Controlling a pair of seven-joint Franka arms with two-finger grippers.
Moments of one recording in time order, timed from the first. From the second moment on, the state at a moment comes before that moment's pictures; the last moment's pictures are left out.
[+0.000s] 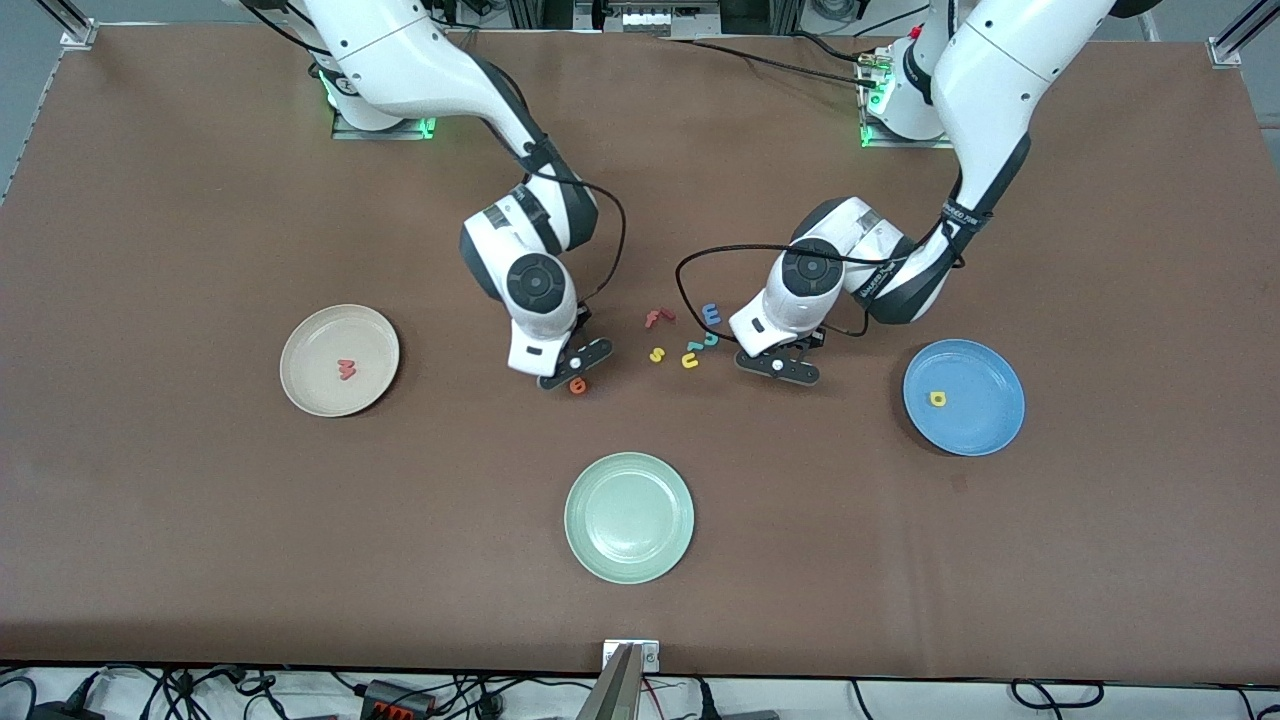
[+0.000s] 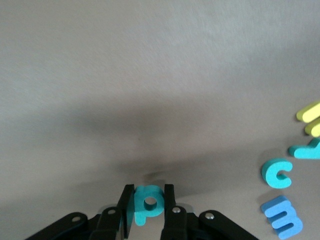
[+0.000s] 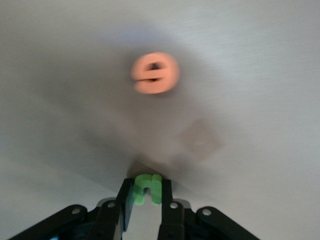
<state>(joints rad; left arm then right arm) -0.07 0.59 -0.47 -1.96 0.35 2.35 -0.53 0.66 0.70 -0.06 -1.69 0.05 2.21 0.03</state>
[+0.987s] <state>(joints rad) -0.05 0.56 -0.47 -1.76 0.36 1.93 -0.44 0.21 0.59 -0.14 -1.79 0.05 1.96 -0.12</state>
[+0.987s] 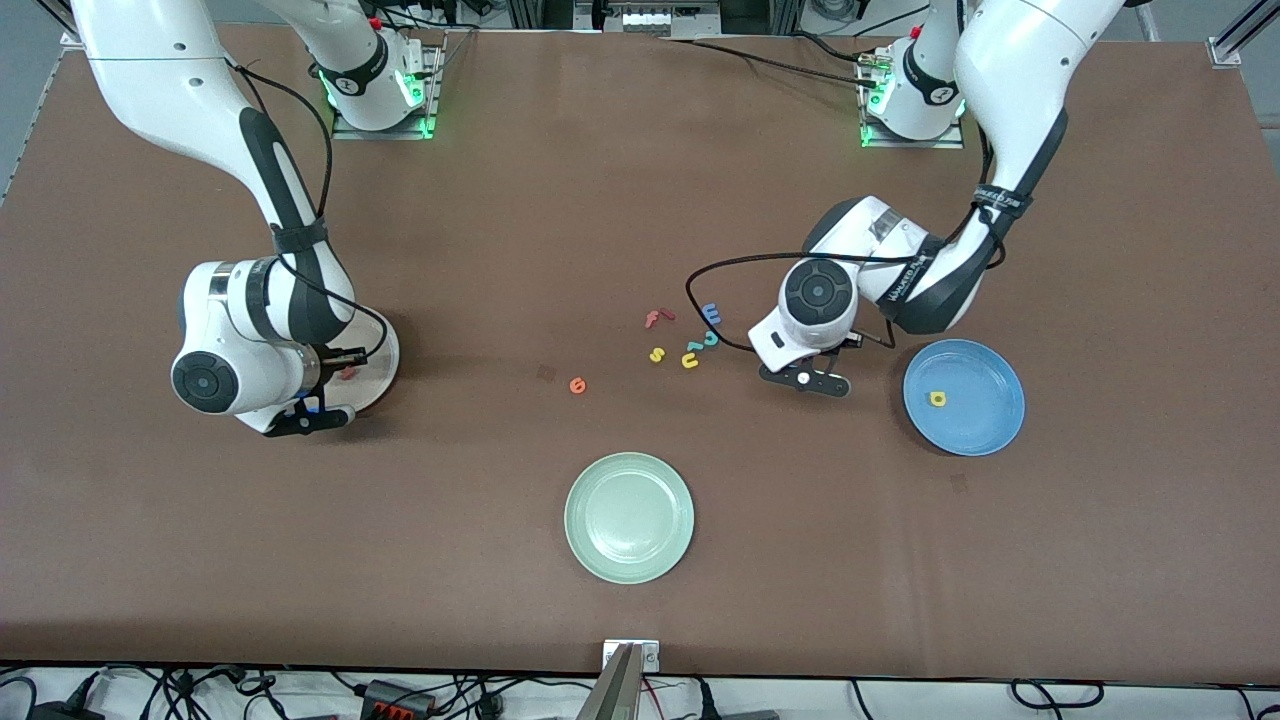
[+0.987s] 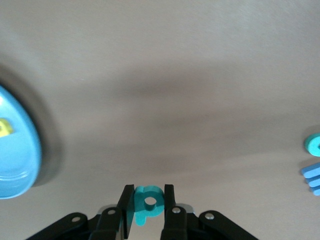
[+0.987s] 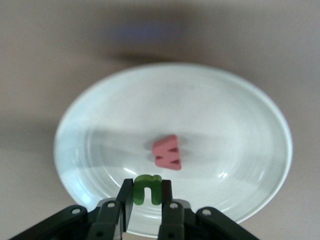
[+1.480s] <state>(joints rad) 0.21 0.56 -0.45 -1.73 0.38 1.90 -0.13 0.22 0.59 -0.12 -1.82 0.06 1.97 -0.12</state>
